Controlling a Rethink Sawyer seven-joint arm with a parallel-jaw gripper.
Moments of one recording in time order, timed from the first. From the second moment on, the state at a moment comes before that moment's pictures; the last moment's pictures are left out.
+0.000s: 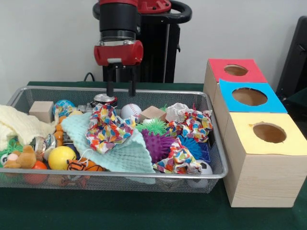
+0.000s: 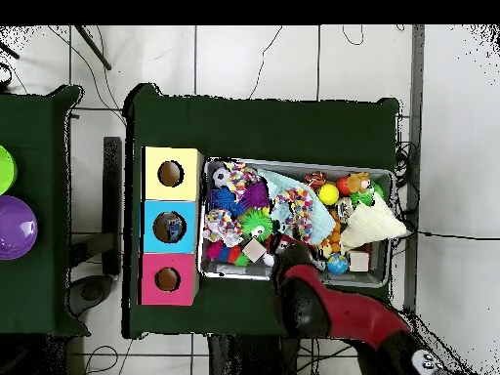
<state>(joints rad) -0.72 -0.76 0.26 2.14 -0.38 -0.23 2.00</state>
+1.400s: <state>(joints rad) -1.17 -0.53 0.77 1.97 -0.63 0.16 2.00</state>
